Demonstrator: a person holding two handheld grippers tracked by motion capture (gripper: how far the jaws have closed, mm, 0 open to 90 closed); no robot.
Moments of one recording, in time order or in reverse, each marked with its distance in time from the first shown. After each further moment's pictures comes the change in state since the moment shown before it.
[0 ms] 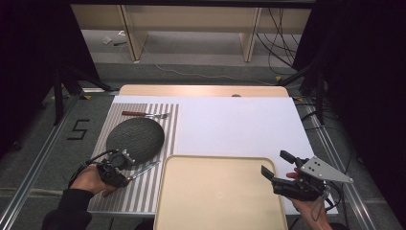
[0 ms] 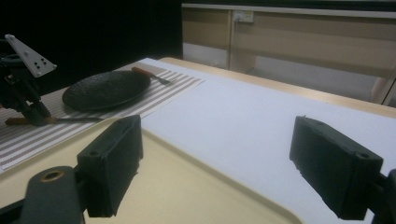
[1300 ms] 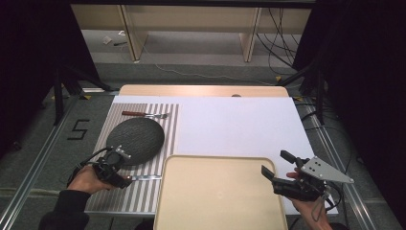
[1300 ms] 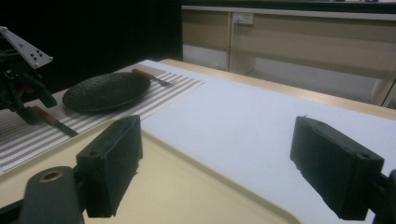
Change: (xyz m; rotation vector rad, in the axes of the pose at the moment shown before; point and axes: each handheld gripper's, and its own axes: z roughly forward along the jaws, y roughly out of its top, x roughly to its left) left arm 0.007 -0.005 -0.006 -0.114 0.031 -0.089; right arm 0.000 0.000 -0.001 -0.006 -0.001 0.000
